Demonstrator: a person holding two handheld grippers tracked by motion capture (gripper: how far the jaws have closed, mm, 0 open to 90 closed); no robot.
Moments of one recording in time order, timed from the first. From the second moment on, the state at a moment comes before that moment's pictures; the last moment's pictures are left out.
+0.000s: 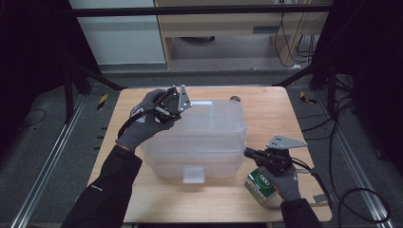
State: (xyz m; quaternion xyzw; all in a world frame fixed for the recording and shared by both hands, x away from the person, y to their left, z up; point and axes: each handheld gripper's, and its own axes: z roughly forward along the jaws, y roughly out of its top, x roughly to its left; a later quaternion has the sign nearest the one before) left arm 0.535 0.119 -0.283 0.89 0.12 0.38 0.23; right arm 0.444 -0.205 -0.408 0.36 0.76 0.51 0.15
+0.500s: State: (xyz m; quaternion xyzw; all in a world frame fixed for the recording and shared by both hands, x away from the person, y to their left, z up) left arm 0.495 0.180 -0.272 0.82 0.24 0.33 0.40; right arm 0.445 -0.206 -0.410 0.37 0.76 0.52 0.14
